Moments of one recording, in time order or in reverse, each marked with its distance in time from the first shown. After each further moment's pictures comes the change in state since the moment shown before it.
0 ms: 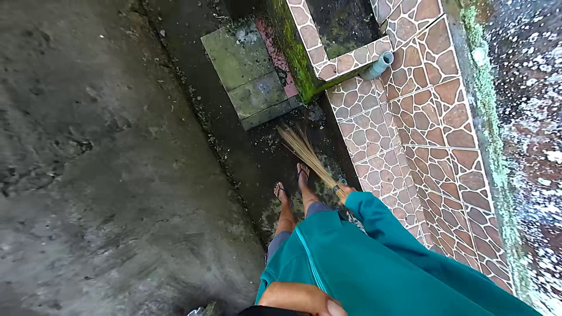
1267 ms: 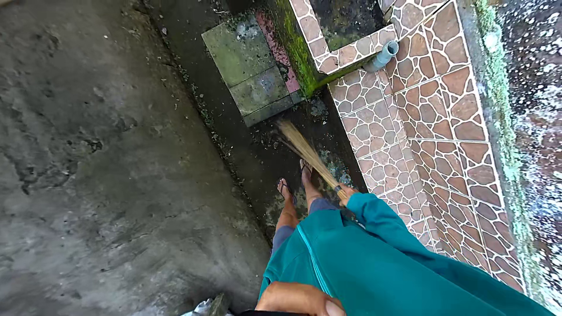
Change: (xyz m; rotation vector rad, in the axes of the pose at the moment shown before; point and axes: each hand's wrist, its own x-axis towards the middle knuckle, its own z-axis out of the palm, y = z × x) left_hand 0.006 0.002 0.033 0.051 0.176 0.006; right_hand -0.014 0.001 0.012 0.038 -0.033 -0.002
